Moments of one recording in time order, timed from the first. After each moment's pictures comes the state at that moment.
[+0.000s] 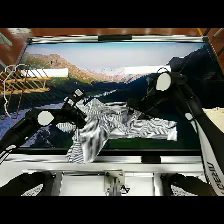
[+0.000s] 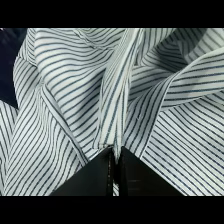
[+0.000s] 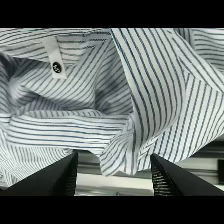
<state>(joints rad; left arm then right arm) -0.44 -1.08 0.80 1.19 -0.69 -0.95 0.37 -1.37 1.32 -1.22 1.46 2.12</state>
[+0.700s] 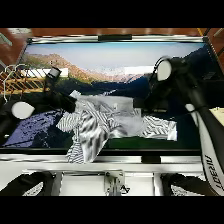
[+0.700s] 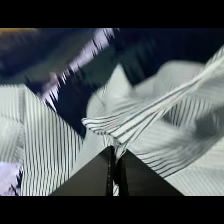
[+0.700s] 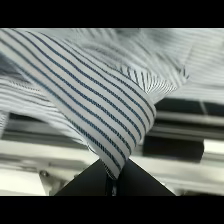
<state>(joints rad) -0.31 -0.97 0.94 1.17 -0.70 -1.13 0.37 -1.40 1.56 -1.39 1.74 1.91</state>
